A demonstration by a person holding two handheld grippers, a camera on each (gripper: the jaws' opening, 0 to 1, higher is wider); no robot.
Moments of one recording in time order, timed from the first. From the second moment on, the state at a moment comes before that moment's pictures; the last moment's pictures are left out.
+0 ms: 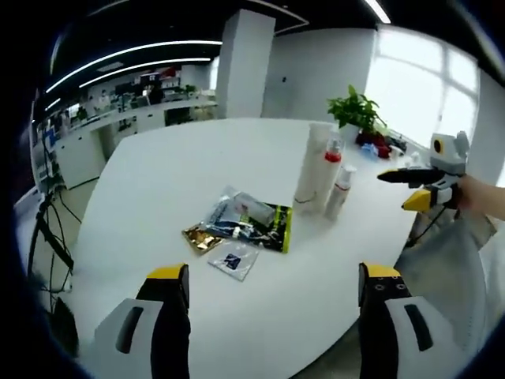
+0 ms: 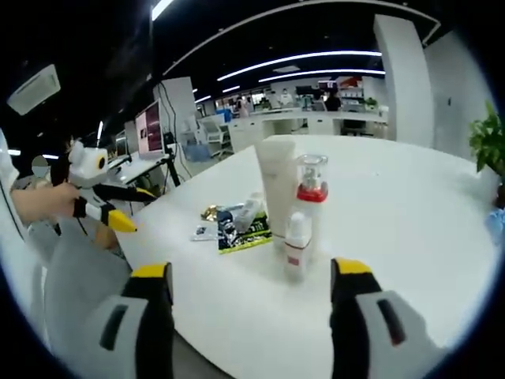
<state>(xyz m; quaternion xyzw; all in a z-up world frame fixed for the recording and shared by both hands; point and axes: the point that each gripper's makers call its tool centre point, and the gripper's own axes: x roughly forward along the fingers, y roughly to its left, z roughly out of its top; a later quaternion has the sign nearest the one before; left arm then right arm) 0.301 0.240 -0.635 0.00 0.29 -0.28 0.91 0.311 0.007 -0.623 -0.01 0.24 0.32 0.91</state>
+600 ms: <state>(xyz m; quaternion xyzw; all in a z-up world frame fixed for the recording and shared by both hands) 0.288 0.262 -0.639 -0.02 0.30 -0.24 0.92 0.301 -0.005 -0.624 -0.01 0.25 0.31 0.92</state>
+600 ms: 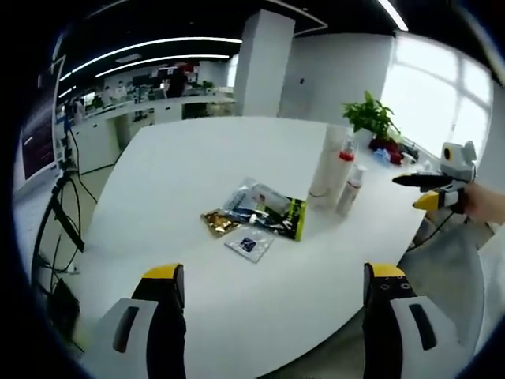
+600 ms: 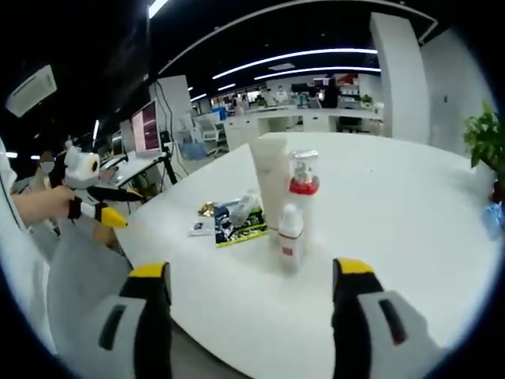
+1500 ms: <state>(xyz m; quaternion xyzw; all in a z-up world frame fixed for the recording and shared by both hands) 0.322 0.227 -0.641 0.01 0.32 -0.28 0.90 0.305 -0.011 -0.623 -0.01 0.25 0.30 0.92</state>
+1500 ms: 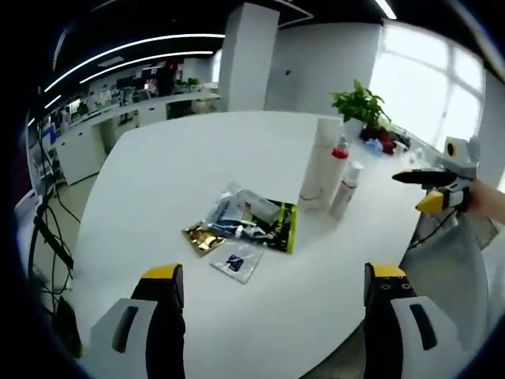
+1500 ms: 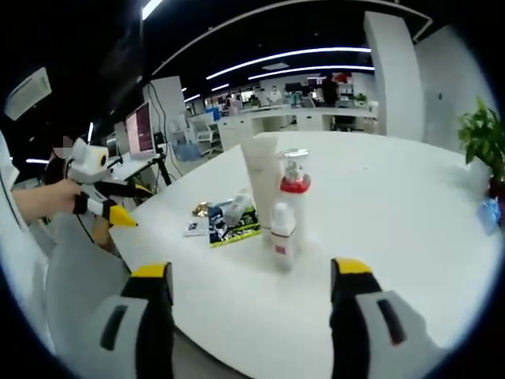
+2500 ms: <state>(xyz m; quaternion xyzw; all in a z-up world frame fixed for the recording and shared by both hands) 0.401 0.175 -0.689 0.03 0.42 -0.29 0.86 0.308 -0.007 -0.641 0.02 0.26 0.28 0.92</state>
